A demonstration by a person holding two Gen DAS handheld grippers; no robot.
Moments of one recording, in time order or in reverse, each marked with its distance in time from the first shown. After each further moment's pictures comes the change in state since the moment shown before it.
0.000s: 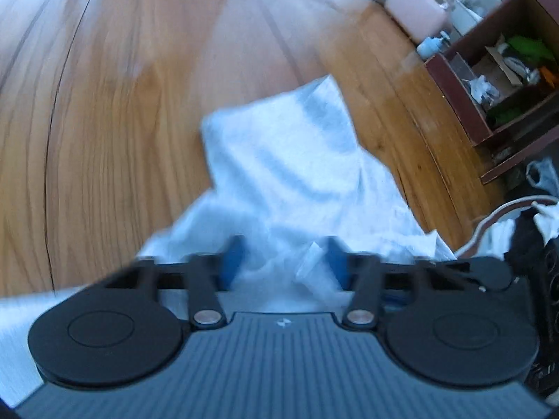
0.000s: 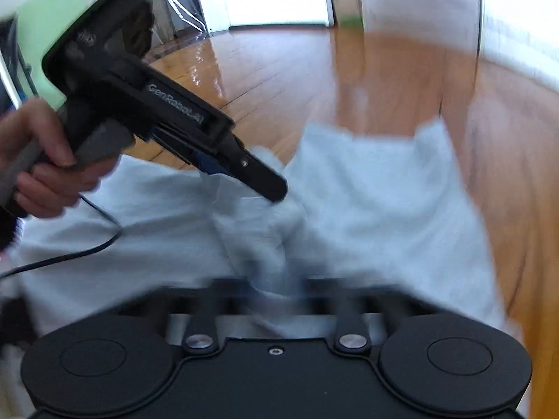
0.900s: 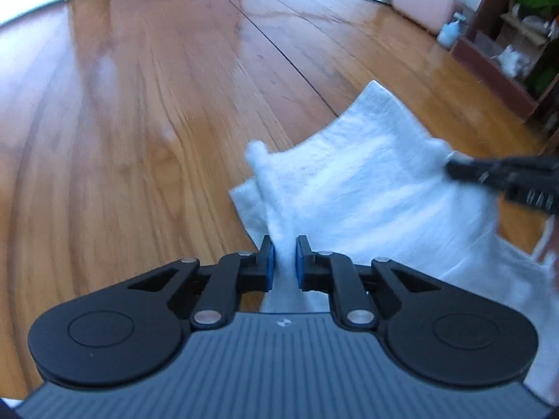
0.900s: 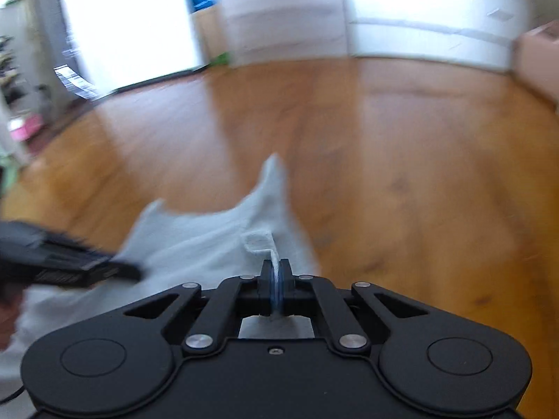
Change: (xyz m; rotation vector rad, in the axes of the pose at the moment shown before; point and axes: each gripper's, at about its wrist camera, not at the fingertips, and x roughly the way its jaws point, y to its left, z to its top) left arm 0.031 -0.006 0.010 0.217 -0.115 0.264; right arm 0.004 -0.106 0.032 0.305 -0.105 -0.282
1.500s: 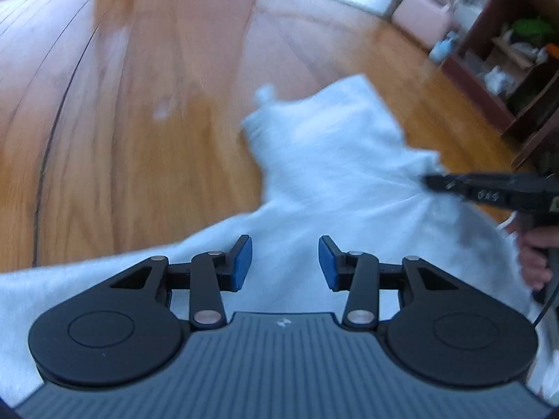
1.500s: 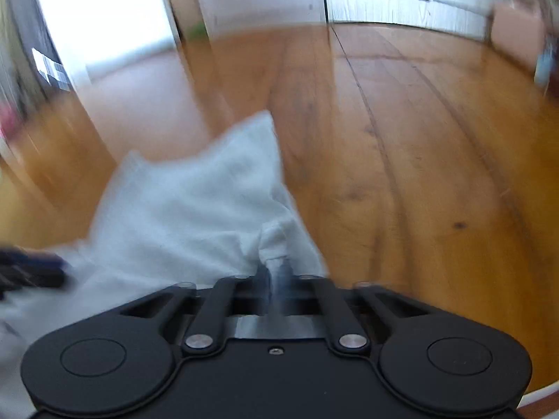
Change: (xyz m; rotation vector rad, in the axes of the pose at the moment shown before) left arm -0.065 0.030 -0.069 -0.149 0.022 -0.101; right arm -0.012 0.023 -0.029 0.006 0.129 -0.078
